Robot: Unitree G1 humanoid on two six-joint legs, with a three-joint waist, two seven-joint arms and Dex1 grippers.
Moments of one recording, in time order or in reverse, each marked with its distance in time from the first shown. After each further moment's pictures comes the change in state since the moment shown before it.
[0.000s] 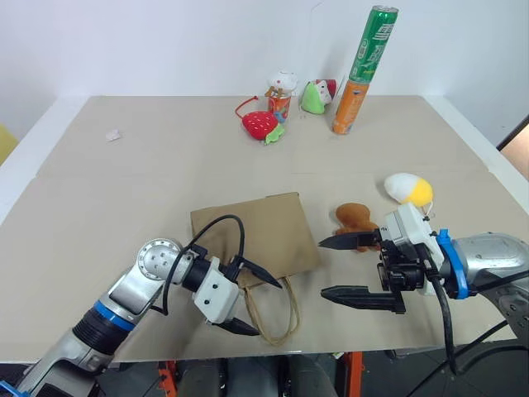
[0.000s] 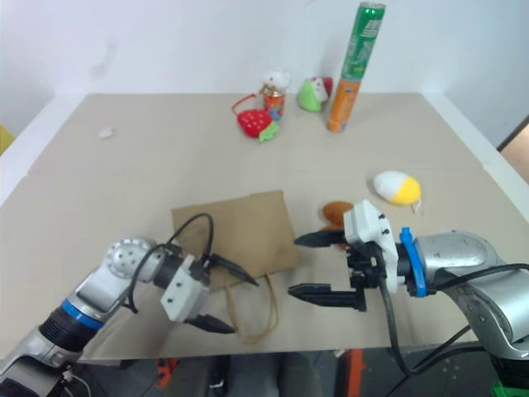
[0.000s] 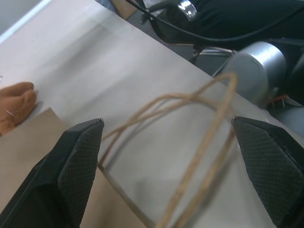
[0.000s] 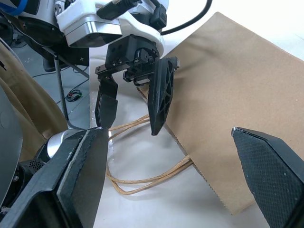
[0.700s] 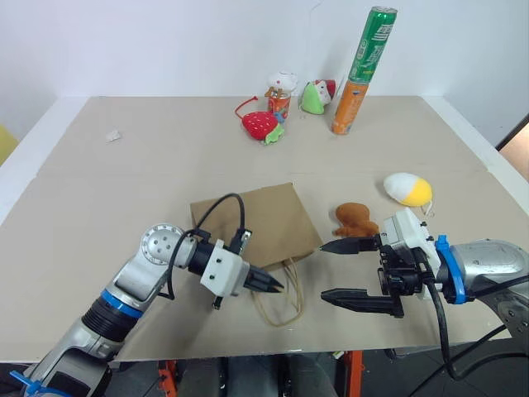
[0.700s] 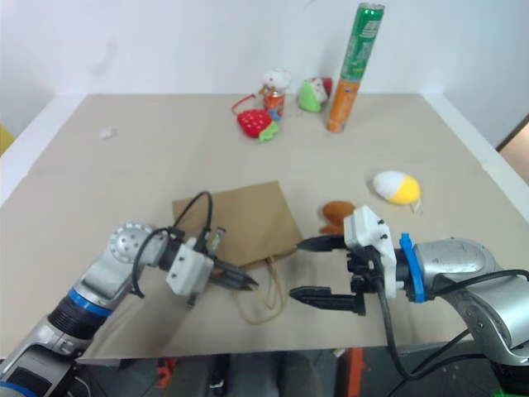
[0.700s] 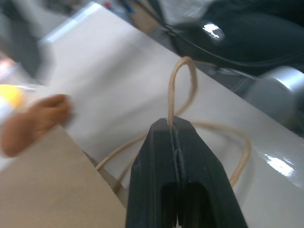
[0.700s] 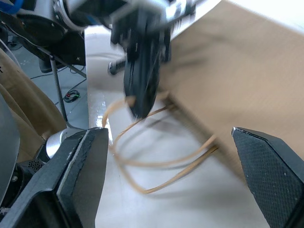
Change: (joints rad) left arm -0.074 -0.044 0.065 0.007 -0.108 0.109 0.038; right arm 0.041 0.002 -0.002 -0.001 -0.015 -0.005 -0.018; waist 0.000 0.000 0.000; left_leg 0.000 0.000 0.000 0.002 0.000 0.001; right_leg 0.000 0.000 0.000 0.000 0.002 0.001
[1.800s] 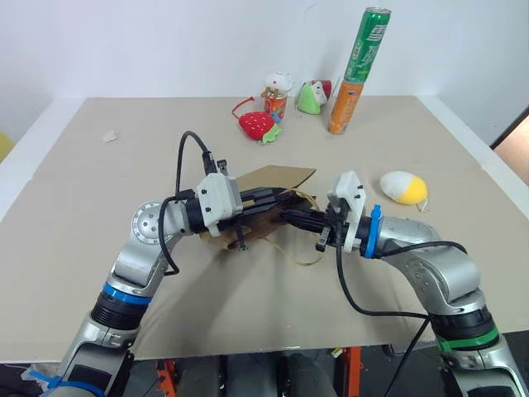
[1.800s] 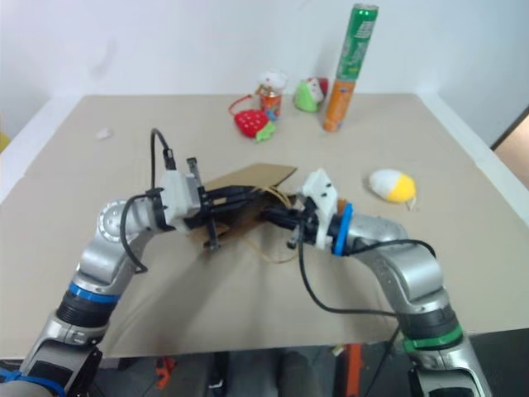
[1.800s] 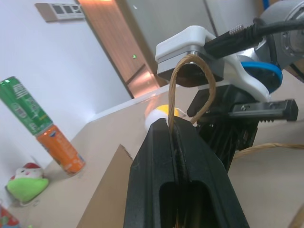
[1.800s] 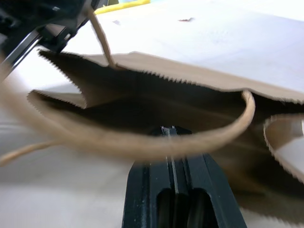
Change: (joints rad) left arm -0.037 -0.150 0.175 -0.066 -0.028 0.155 0.438; right arm -0.337 0.434 0.252 0.268 -0.283 -0.027 -0.349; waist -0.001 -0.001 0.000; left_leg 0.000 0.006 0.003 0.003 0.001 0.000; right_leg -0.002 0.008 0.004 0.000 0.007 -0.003
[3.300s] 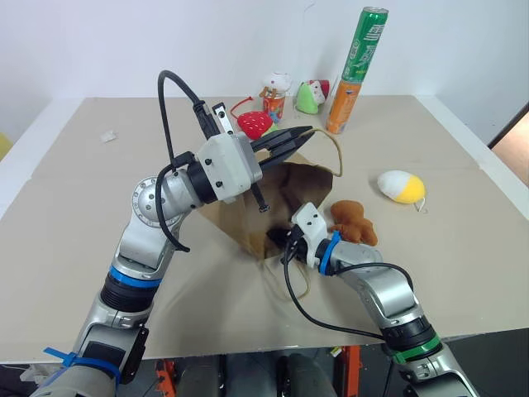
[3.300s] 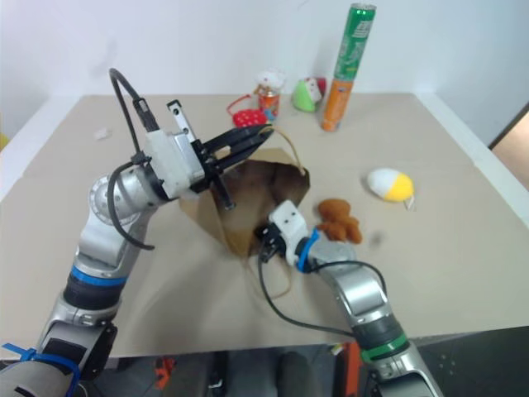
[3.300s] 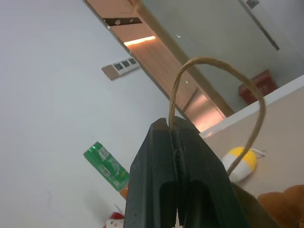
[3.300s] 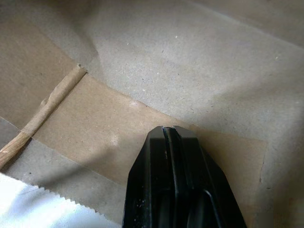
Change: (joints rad) left arm -0.161 -0.046 0.023 -0.094 0.146 -0.070 0.202; right arm 0.090 0.177 0.142 0.162 -0.311 -0.089 -0.170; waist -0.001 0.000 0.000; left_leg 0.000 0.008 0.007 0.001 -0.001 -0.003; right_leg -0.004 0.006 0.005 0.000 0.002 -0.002
